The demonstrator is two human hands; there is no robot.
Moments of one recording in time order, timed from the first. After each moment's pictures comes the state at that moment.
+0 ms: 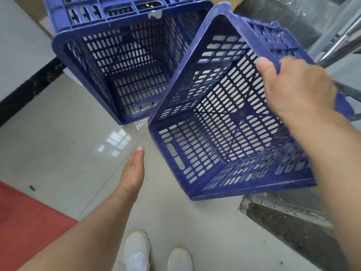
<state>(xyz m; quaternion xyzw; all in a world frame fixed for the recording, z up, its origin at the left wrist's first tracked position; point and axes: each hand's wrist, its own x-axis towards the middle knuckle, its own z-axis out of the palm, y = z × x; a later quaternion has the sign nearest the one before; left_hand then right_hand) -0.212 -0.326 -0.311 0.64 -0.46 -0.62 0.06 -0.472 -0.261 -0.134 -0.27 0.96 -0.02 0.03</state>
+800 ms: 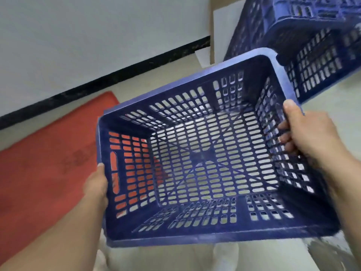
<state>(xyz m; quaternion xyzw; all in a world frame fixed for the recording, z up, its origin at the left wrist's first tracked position) 0.203 -0.301 -0.323 0.83 -0.05 -0.47 0.29 -0.195 -0.309 -0.170 -0.32 0.87 -0.21 0.31</state>
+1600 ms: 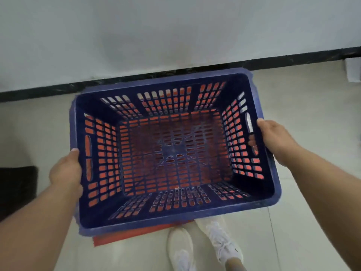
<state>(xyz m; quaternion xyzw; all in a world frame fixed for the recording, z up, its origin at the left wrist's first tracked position) 0.641 -0.307 -0.307 0.87 0.04 -0.31 0.37 0.249 -0.444 -0.318 -0.42 0.74 -0.13 0.51</state>
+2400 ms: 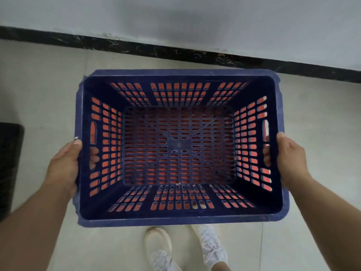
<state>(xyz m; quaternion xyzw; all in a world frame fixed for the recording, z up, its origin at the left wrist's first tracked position) 0.676 -0.275 -0.352 0.84 0.03 -0.38 0.39 0.288 -0.448 -0.355 -0.37 0.77 -0.18 0.49</state>
